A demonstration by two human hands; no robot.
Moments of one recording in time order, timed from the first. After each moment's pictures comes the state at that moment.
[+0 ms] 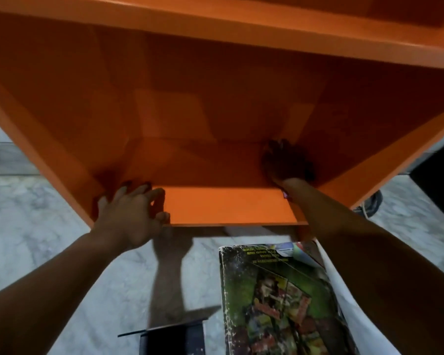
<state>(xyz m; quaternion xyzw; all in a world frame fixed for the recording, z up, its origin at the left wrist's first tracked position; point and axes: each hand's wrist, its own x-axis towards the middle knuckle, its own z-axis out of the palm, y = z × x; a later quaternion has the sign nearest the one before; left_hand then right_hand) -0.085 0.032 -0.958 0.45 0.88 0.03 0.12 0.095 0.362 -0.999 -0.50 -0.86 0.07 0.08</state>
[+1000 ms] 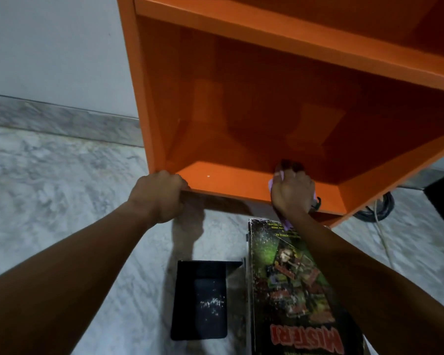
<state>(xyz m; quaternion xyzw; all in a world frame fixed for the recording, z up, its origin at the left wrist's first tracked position) -0.084 -0.041 -0.941 0.50 0.86 0.03 0.08 0.106 0.208 -1.004 -0.50 -0.85 0.00 0.17</state>
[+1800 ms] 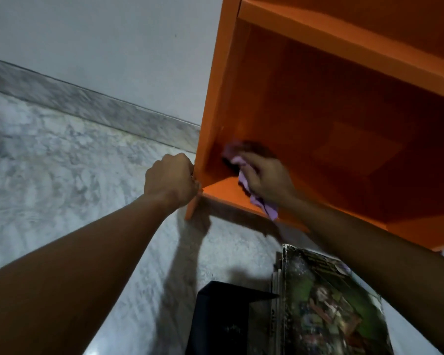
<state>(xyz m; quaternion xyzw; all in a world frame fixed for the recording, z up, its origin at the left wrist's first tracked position) -0.141 -0.056 -0.951 0.30 0.92 0.23 0.07 -0.033 0.158 -0.961 -0.04 -0.96 0.15 0.23</state>
